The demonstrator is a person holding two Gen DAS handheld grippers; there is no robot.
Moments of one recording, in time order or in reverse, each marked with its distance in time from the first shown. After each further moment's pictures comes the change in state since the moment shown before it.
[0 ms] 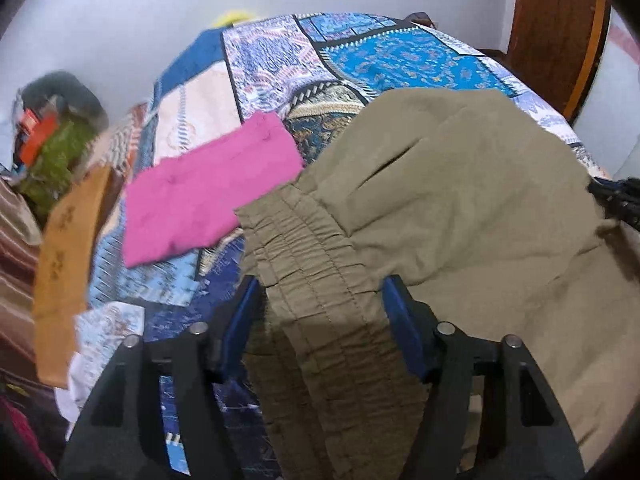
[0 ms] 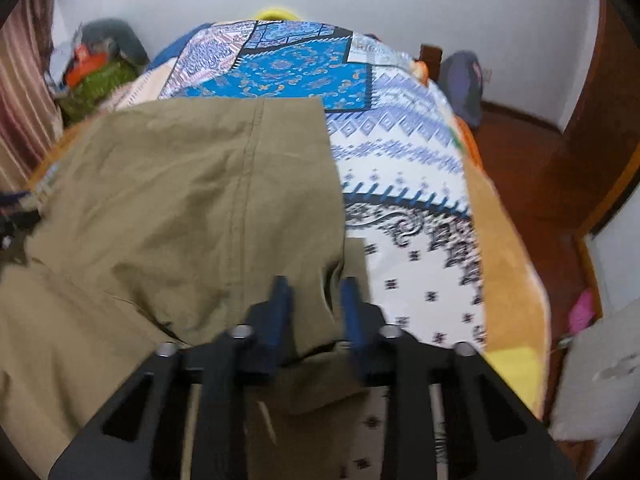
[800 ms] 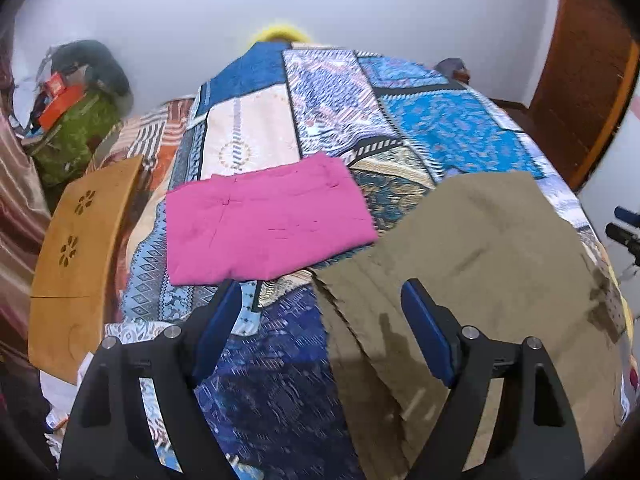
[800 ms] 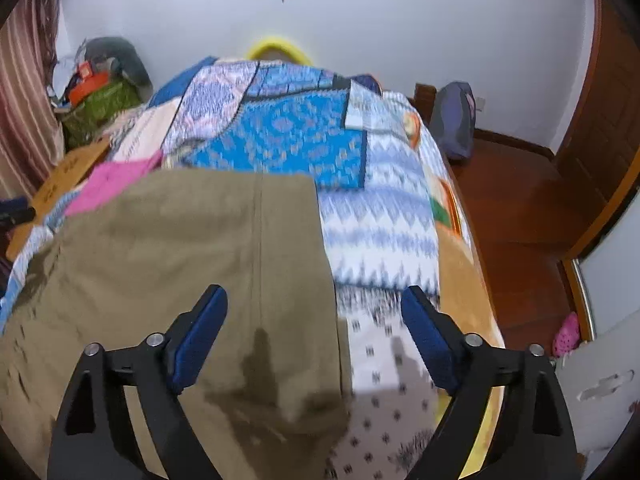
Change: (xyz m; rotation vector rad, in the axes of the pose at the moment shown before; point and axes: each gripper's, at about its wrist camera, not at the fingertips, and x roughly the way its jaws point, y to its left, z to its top) left arm -0.020 0.082 0.032 -0.183 -0.051 -0.027; right arm -0.036 0.003 0.064 0.012 -0.088 0.037
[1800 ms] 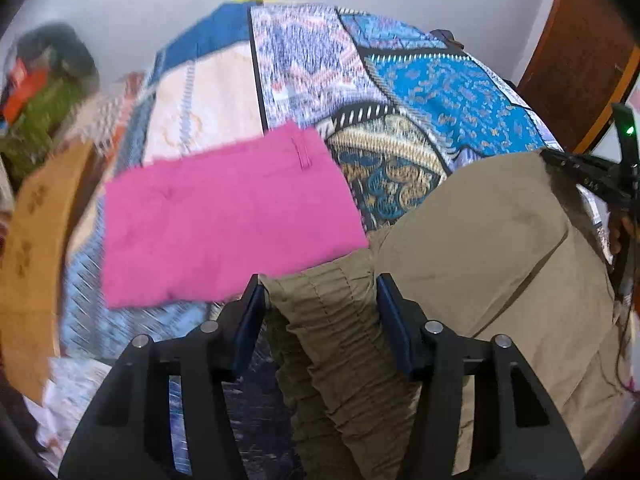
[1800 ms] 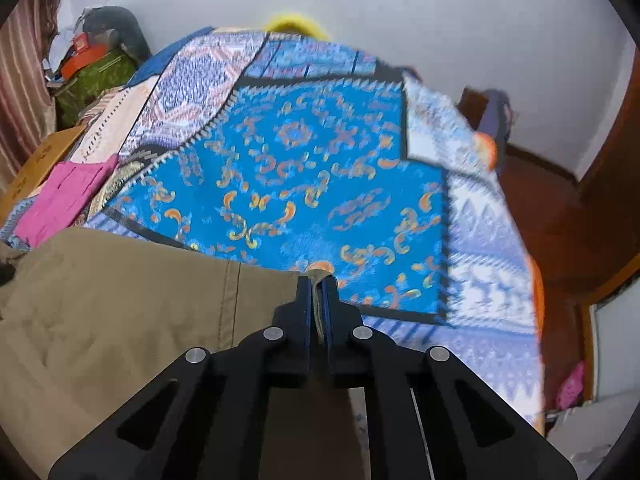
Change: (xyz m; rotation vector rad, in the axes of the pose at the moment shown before) left arm 0.072 -0.015 0.021 0.046 0.080 -0.066; right arm 0.121 0.022 0.069 -0.102 0.032 -0.033
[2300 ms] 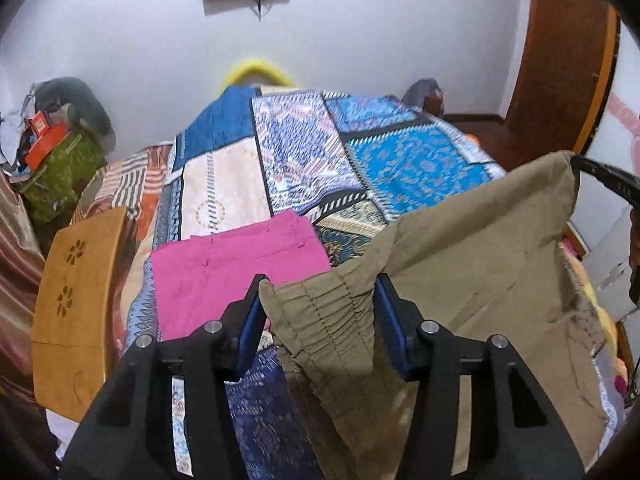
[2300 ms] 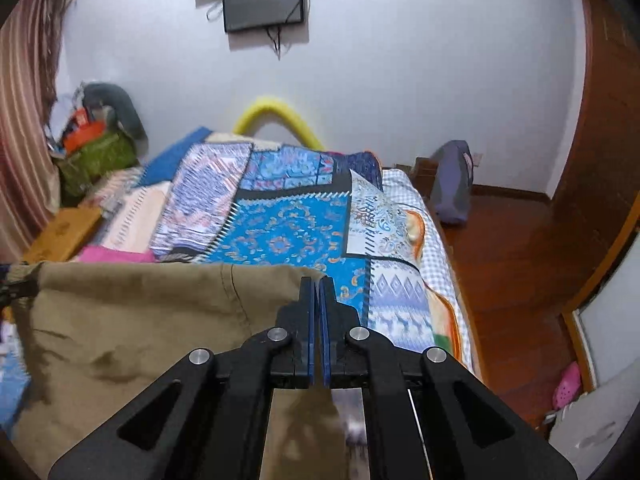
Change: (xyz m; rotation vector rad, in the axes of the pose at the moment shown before) left arm -0.119 -0.025 0.009 0.033 -0.204 0.011; right arm -0.156 -0.028 0.005 0.137 -0.218 0.023
